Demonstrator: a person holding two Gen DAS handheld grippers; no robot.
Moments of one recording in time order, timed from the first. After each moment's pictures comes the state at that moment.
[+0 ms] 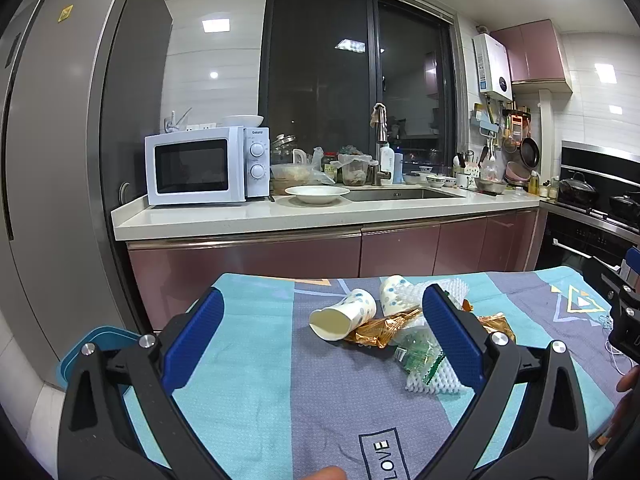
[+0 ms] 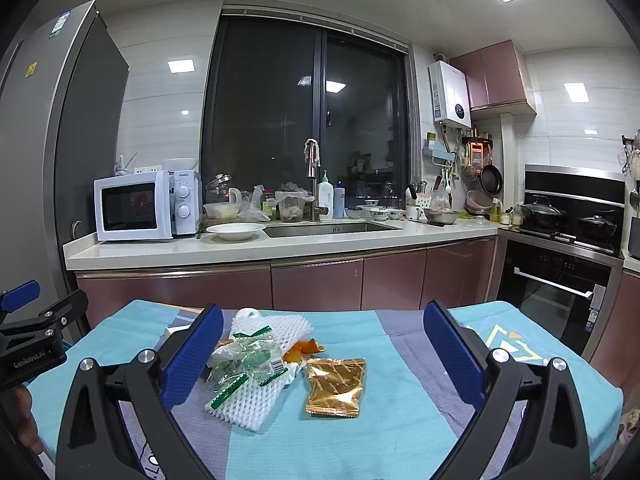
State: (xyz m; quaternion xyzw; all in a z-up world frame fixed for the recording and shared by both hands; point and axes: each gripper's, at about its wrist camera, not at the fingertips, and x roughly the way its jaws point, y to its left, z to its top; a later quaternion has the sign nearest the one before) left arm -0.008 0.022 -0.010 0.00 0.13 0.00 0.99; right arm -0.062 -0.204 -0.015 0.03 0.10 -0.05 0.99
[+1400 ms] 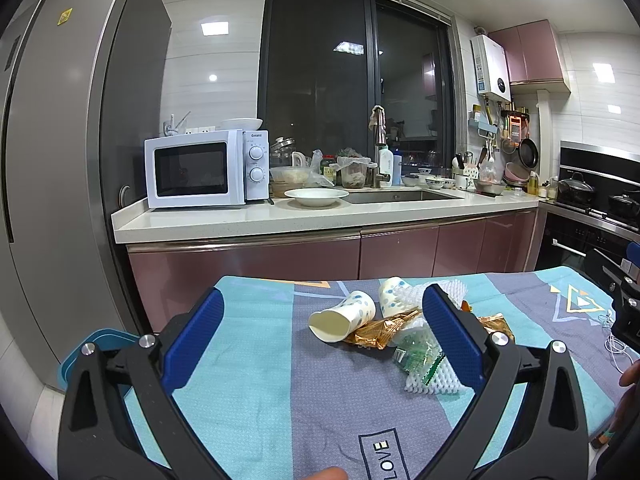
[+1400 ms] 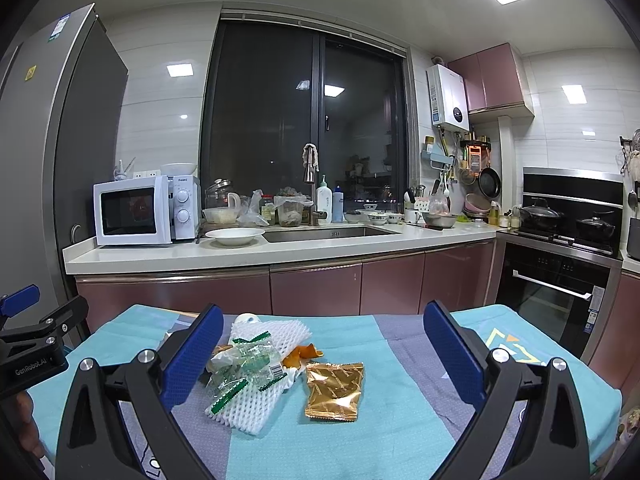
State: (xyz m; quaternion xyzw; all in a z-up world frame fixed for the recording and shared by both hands) left arm -0.007 0.025 -0.012 0.00 0.13 0.00 0.99; right arm -0.064 -0.205 -0.011 0.03 0.10 -0.05 0.99
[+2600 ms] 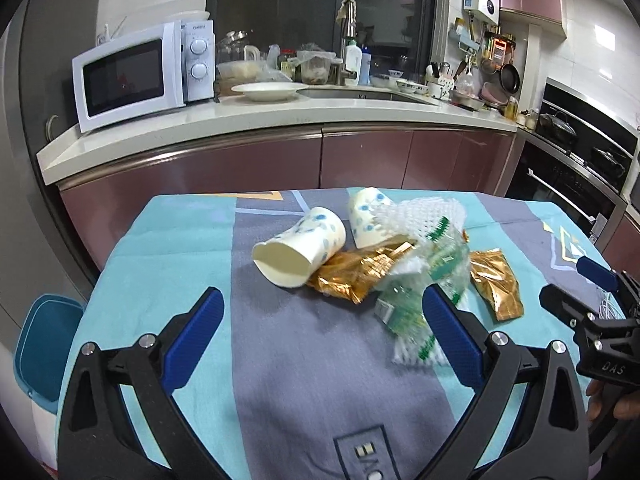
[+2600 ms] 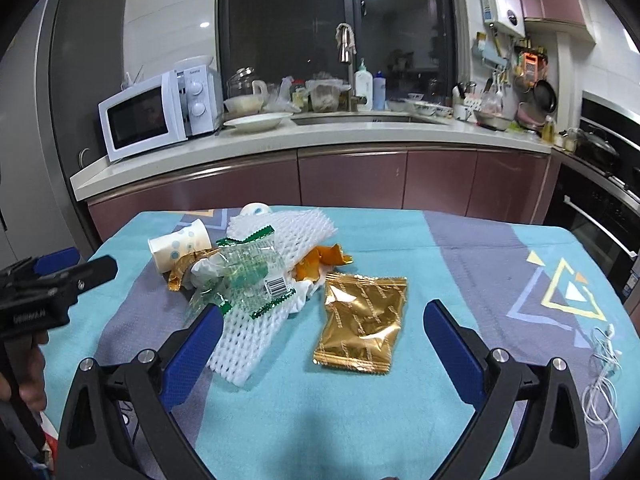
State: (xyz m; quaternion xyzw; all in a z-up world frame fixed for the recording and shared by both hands) left arm 0.127 0.006 -0.075 0.00 0.32 -0.08 0.94; right arm 0.049 -0.218 -0.086 0.04 0.31 0.04 0.95
